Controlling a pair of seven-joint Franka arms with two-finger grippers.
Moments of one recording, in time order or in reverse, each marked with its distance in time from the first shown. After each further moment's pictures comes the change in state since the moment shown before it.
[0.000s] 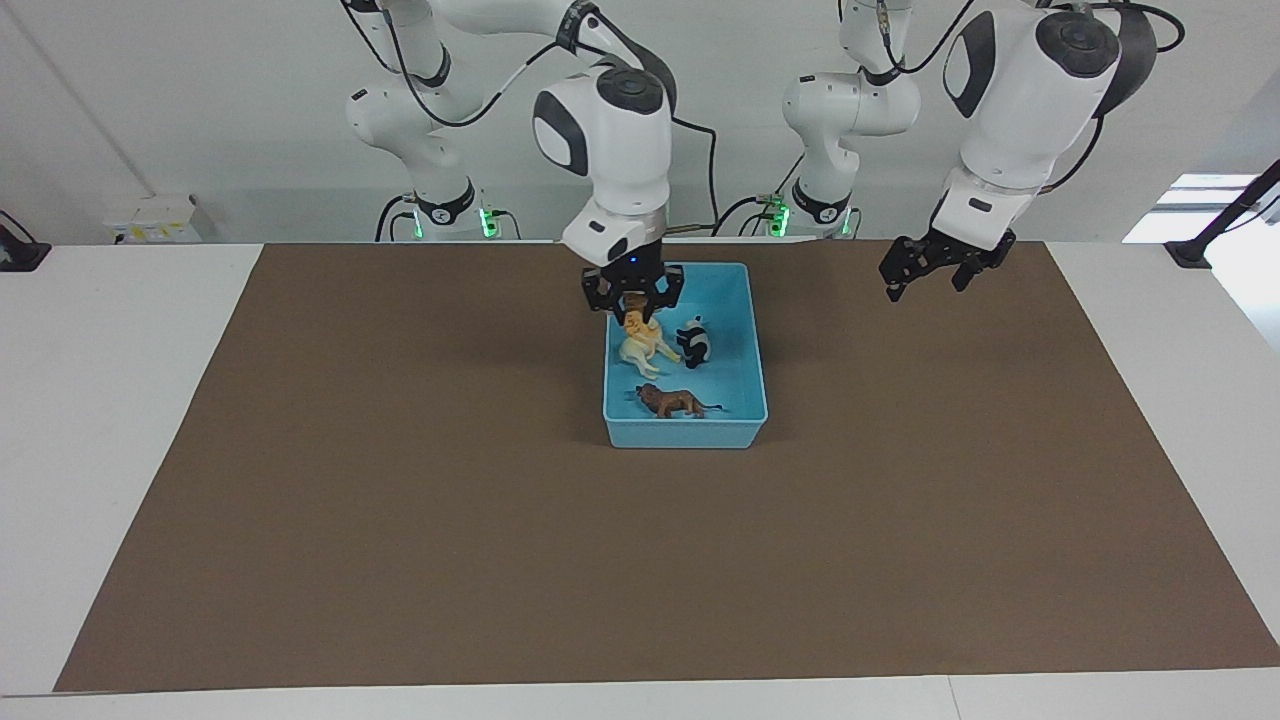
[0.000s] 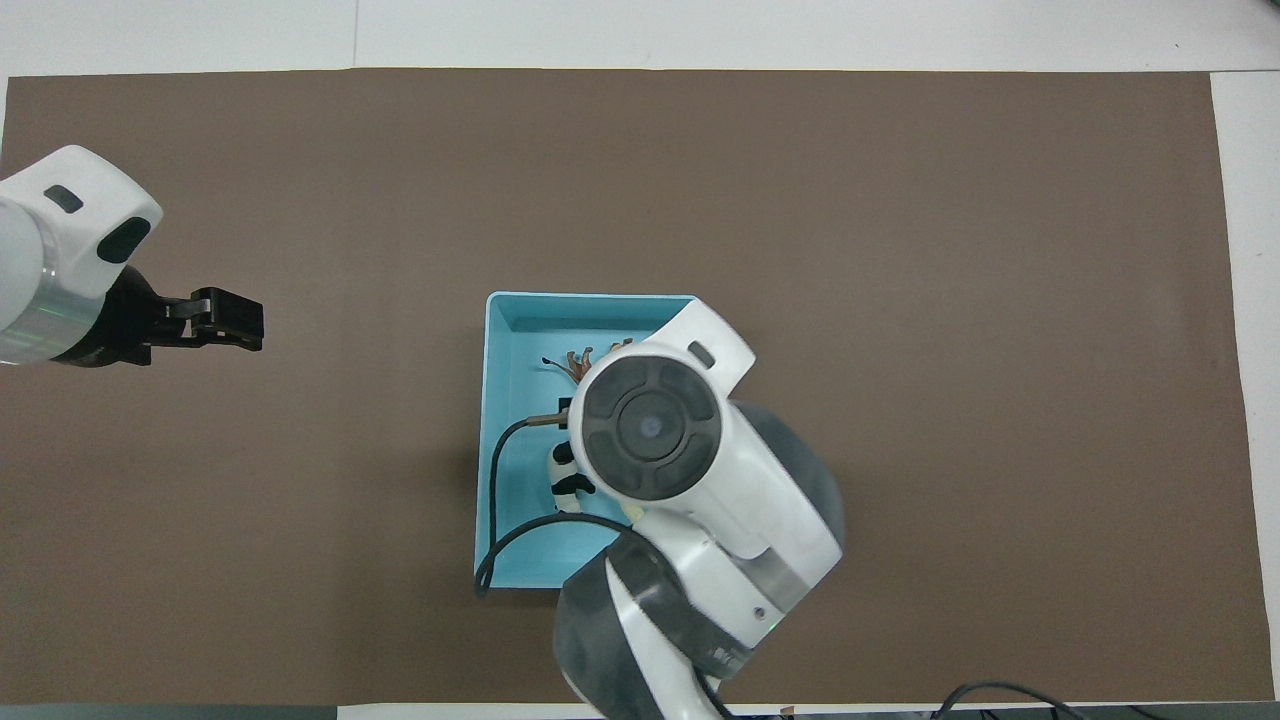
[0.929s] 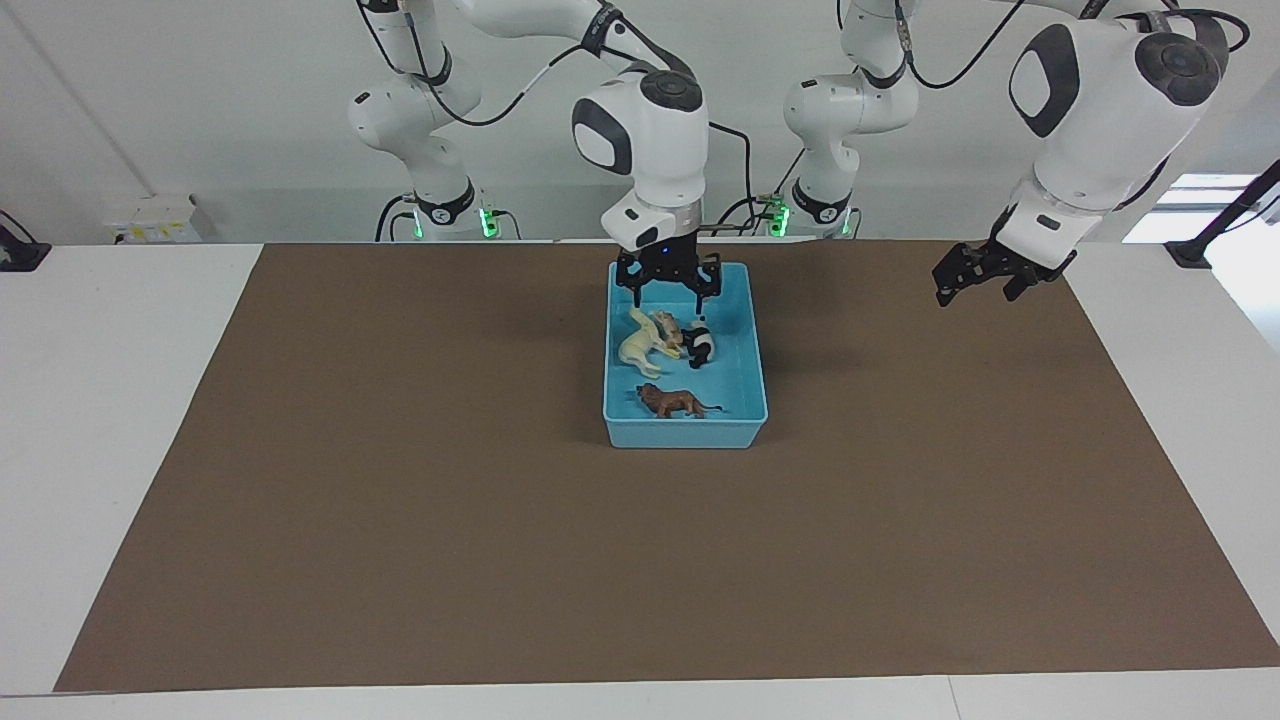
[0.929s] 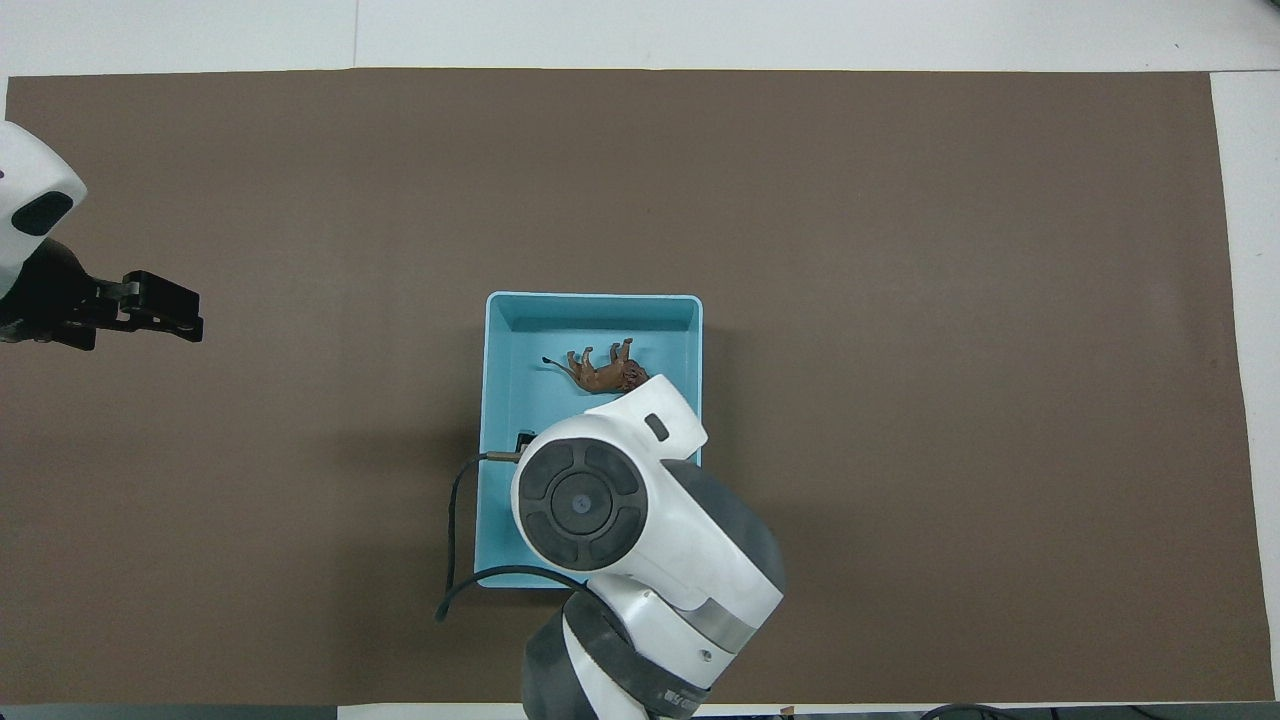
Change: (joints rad) left arm 0.140 0.079 -0.051 0.087 -0.008 -0.059 0.139; right arm -0.017 -0.021 -0.026 0.014 -0.003 -0.011 0.156
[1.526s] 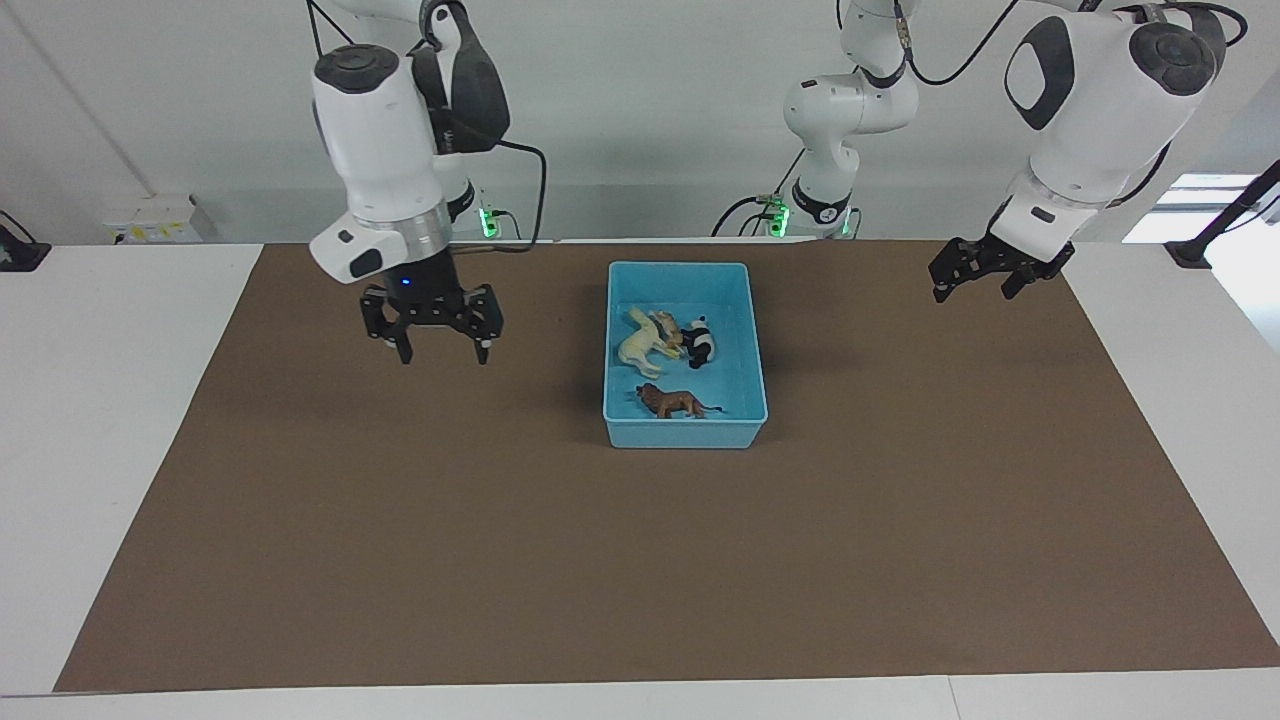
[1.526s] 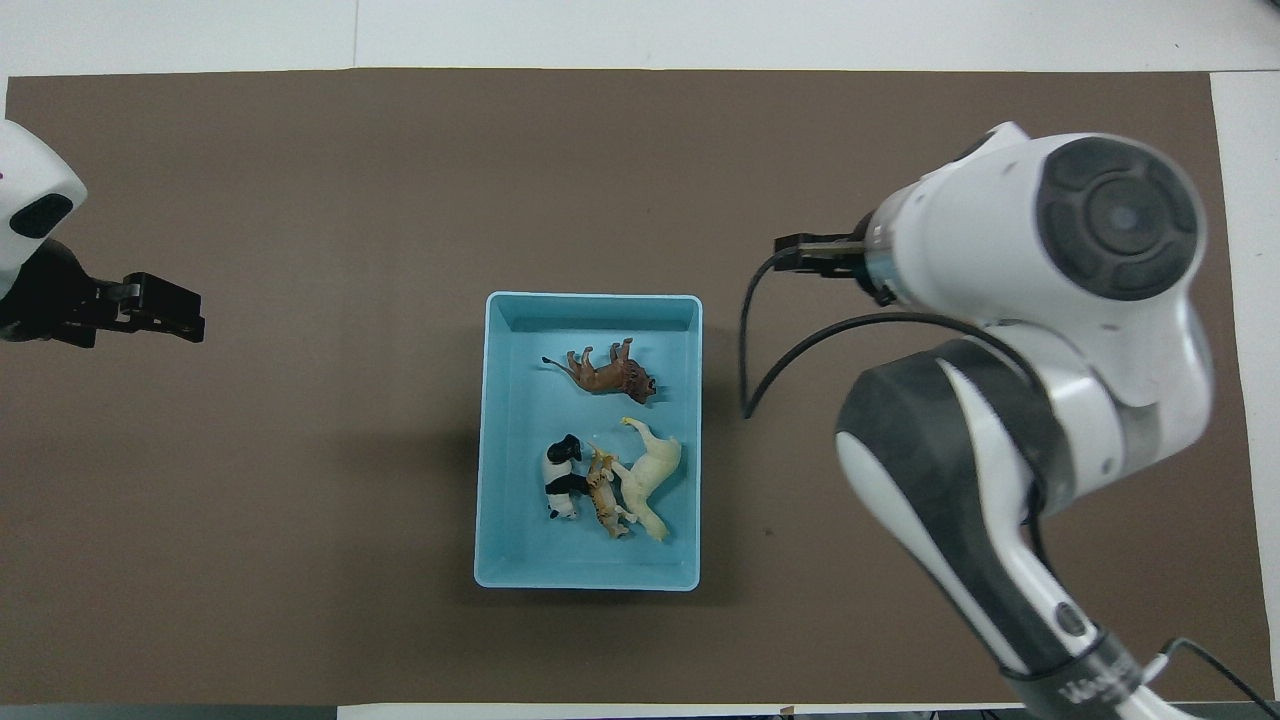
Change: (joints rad) left arm 0.000 -0.006 -0.010 0.004 0.000 0.001 0.018; right arm -0.487 -0.130 -0.011 0.033 0.005 -0.106 -0.668
